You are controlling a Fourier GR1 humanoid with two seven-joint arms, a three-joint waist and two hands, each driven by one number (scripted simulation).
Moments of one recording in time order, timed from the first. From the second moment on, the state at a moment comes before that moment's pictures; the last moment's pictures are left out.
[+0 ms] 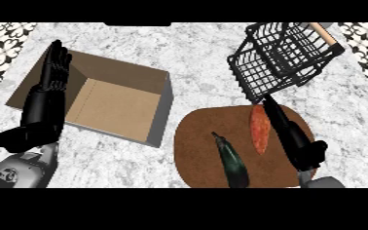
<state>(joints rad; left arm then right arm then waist) -0.20 0.46 -0.23 -1.66 0.14 0.46 -0.09 -0.05 -0.32 0.27 -1.33 -0.23 -0.01 -0.22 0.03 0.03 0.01</state>
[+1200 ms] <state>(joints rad) -0.21 0.42 -0.21 -1.62 0.12 0.41 0.04 -0.41 -0.52 0.04 -1.12 -0.92 0.88 0.22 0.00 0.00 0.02</state>
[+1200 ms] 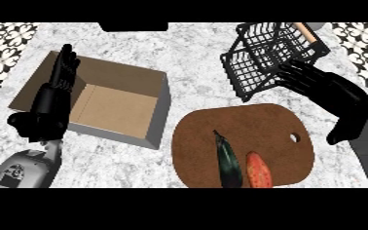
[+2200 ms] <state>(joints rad) -0.20 0.37 -0.19 -1.62 0.07 0.38 0.04 -0.65 -0.65 0.22 -1.59 -0.36 0.97 0.31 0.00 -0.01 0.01</state>
